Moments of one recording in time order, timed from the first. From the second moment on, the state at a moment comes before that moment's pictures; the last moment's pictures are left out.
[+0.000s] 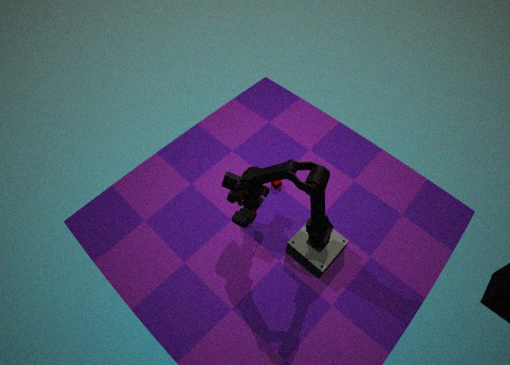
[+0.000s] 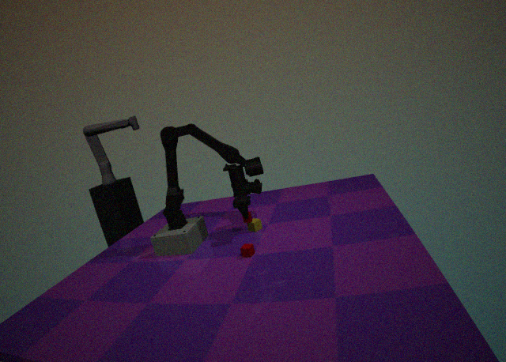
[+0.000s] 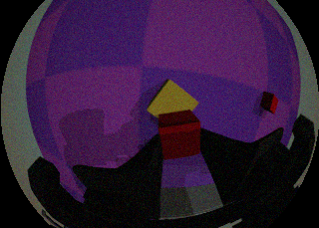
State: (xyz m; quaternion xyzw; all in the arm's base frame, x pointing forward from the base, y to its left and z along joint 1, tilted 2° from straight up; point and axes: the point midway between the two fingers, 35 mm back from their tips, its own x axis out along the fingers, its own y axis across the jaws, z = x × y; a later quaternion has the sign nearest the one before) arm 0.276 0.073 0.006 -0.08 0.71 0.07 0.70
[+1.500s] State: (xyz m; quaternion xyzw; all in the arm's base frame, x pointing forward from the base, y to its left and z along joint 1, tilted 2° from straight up) arm 0.313 -0.010 0.053 -0.24 0.67 0.24 0.66
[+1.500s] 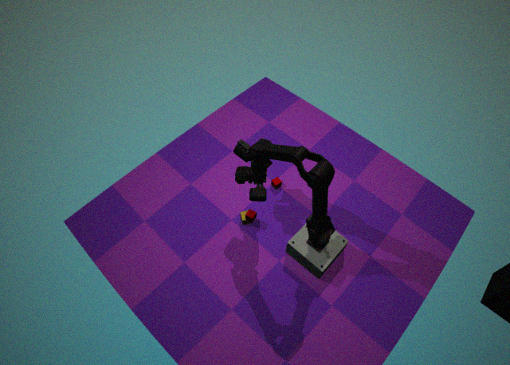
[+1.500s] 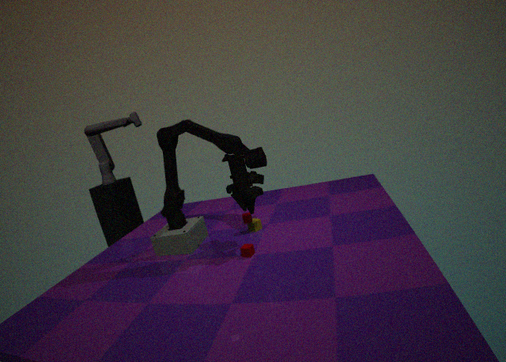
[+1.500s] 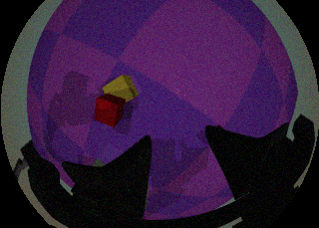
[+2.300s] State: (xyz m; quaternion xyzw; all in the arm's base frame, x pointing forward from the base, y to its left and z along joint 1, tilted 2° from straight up) arm 0.317 -0.136 0.076 -0.43 0.57 0.42 0.56
